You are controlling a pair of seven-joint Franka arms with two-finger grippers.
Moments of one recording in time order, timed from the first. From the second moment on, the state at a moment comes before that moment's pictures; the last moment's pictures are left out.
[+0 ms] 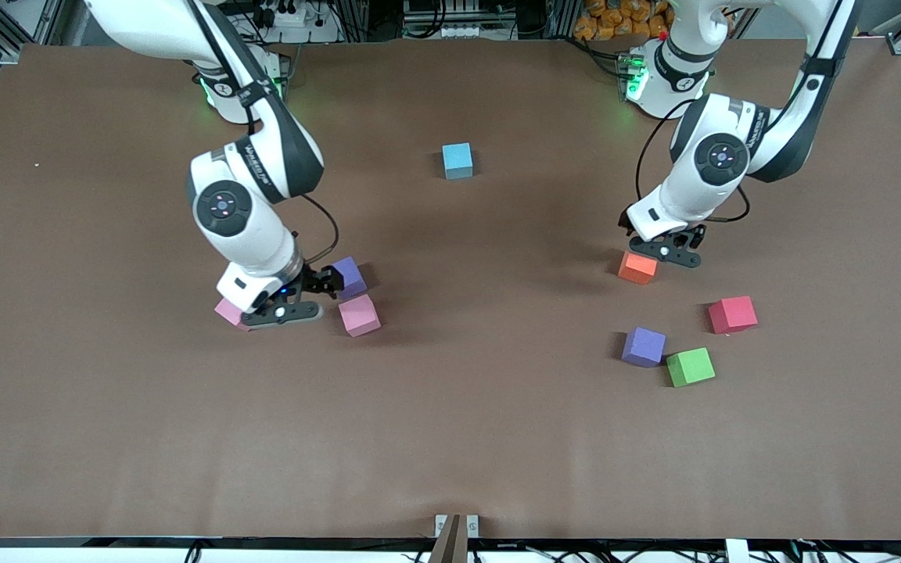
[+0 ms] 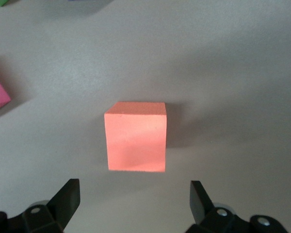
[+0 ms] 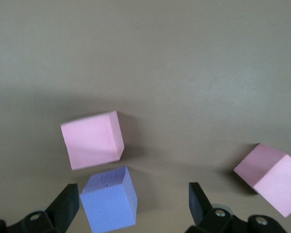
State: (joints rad) left arm -0.06 0.10 -0.26 -2.41 0.13 2.39 -0.04; right arm 0.45 0.36 -0.02 -1.91 0.01 2.27 0.21
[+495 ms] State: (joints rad) left arm -0.06 0.22 -0.25 -2.41 0.14 2.50 -0.04; right arm 0.51 0.43 -0.02 -1.97 0.01 2.37 0.12
